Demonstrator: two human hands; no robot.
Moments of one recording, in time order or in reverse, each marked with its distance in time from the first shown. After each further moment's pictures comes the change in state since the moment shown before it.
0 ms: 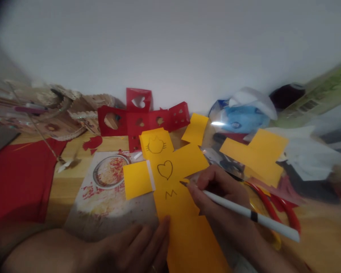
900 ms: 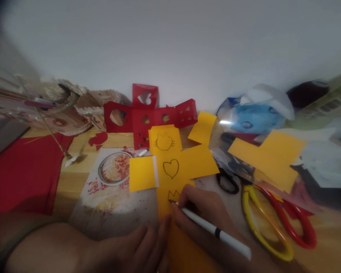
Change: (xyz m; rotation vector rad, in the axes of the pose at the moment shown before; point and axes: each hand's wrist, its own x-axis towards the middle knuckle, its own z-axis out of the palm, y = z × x) left_hand 0.003 -0.005 -0.008 0.036 -0.101 0.116; right_hand -0.013 0.019 0.017 -0.322 -0.382 -0.114
